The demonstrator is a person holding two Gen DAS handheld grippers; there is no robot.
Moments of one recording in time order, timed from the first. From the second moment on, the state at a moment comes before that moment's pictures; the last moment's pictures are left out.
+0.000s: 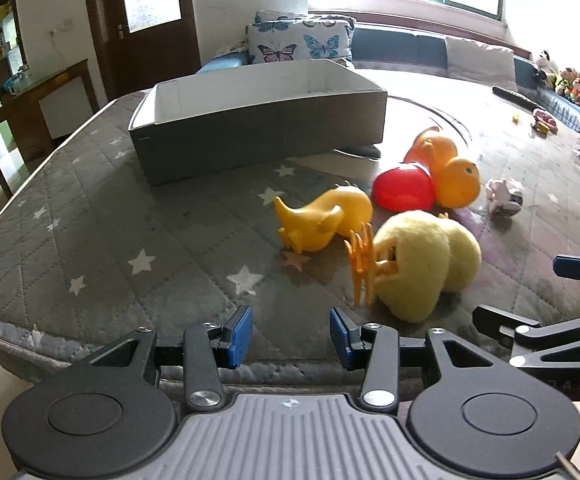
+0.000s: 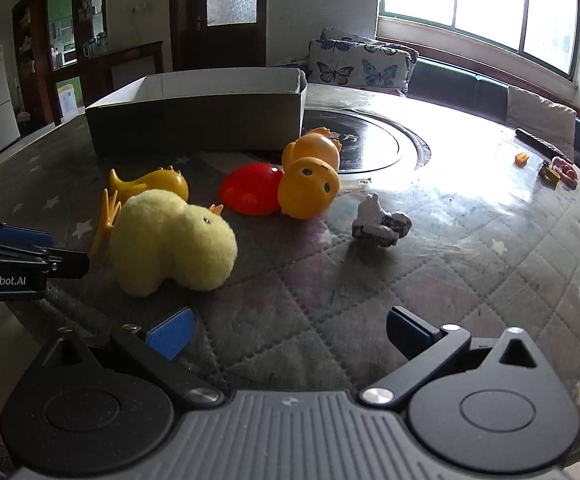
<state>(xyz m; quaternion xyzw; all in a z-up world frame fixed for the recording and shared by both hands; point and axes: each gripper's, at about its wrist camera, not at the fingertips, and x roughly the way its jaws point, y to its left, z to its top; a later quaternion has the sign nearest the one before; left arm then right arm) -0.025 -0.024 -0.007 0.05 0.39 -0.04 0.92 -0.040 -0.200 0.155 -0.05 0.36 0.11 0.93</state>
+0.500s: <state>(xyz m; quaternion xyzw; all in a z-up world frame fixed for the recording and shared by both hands) -0.034 -0.033 -0.013 0.05 0.40 -0.06 0.91 -0.050 -0.199 0.152 -0.05 0.37 0.11 0.92</state>
